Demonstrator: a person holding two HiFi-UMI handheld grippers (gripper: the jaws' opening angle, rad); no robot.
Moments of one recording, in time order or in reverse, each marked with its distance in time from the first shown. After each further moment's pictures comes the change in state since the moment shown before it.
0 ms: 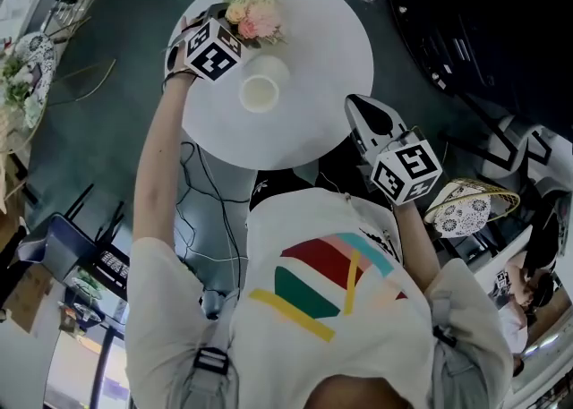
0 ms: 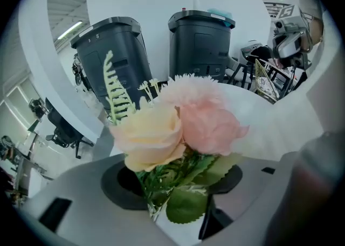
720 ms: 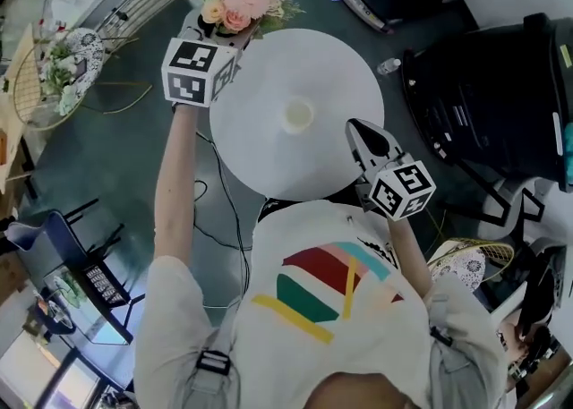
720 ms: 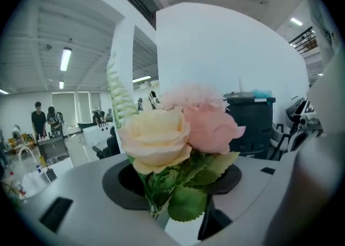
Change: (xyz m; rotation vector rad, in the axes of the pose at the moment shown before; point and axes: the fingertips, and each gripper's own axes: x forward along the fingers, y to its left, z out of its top) left arm -0.258 0.098 0.089 -0.348 -0.648 0.433; right arm 0.001 0.063 0.057 -0.086 -0.152 0.120
